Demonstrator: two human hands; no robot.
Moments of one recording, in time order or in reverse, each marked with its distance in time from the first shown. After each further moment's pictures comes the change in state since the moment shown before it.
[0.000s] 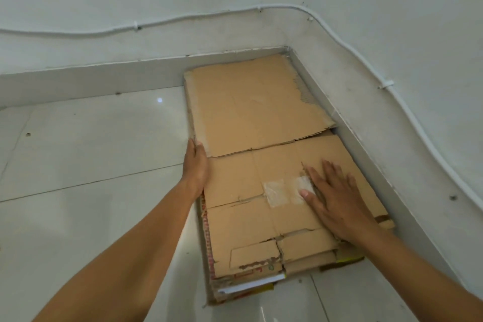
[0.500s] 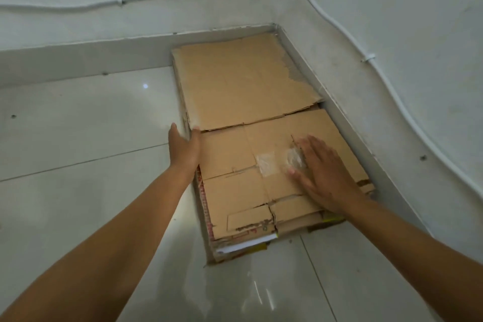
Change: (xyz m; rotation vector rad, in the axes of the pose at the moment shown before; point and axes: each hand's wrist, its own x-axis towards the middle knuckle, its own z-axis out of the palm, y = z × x) left_hand -0.023 -0.009 -0.017 -0.019 0.034 0.000; right_hand -0.024 -0.010 -0.003 0.065 0.113 -0.096
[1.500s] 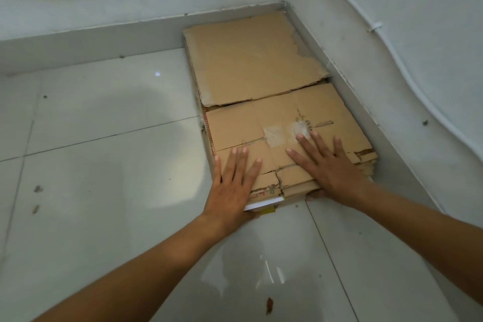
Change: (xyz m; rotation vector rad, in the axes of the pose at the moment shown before) left_hand -0.128 -0.082 -0.009 1.339 -0.395 0.939; right_hand -0.034 0.008 0.020 -0.543 -0.226 -0.263
